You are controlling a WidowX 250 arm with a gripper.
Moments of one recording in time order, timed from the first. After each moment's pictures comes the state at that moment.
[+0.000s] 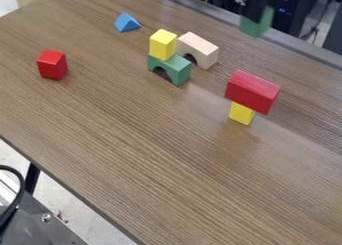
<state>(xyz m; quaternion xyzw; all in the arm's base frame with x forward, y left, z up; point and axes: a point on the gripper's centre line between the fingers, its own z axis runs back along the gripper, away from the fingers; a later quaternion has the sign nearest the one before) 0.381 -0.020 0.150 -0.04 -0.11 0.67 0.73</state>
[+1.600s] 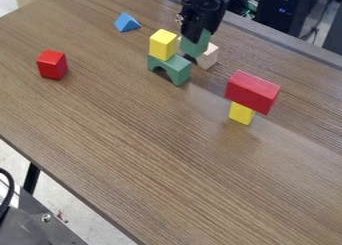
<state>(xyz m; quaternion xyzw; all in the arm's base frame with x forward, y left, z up) 0.364 0.041 0.103 0.05 -0.09 0.67 0.73</state>
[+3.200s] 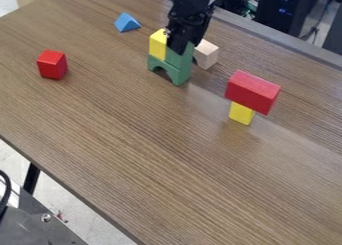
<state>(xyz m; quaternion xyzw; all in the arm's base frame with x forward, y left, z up) 0.358 0.056 0.078 0.07 -0.07 0.69 0.72</state>
